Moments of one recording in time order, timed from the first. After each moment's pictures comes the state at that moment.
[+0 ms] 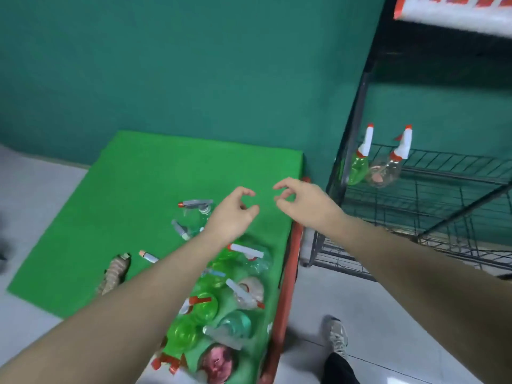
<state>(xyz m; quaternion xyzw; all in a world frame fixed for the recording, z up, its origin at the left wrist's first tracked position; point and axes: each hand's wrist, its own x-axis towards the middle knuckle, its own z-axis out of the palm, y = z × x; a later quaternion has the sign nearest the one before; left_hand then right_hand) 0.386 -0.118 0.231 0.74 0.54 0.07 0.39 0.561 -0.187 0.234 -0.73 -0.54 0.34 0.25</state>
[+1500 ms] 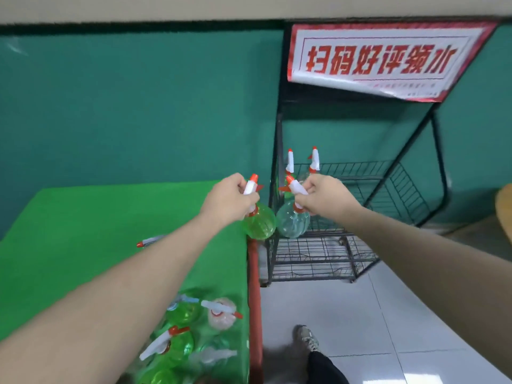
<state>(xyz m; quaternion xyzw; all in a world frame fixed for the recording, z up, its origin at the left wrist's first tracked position) 0.429 -0.139 0.322 0.82 0.39 0.10 0.41 0.589 -0.286 0.333 -0.87 -0.33 0.24 0.26</state>
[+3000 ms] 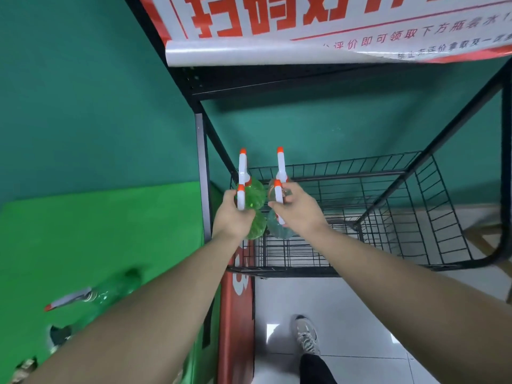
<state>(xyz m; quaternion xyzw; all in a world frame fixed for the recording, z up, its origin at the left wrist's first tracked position) 0.699 -0.131 0.169 0.68 0.58 0.03 0.45 0.820 -0.226 0.158 -0.79 -0.23 0.40 0.40</state>
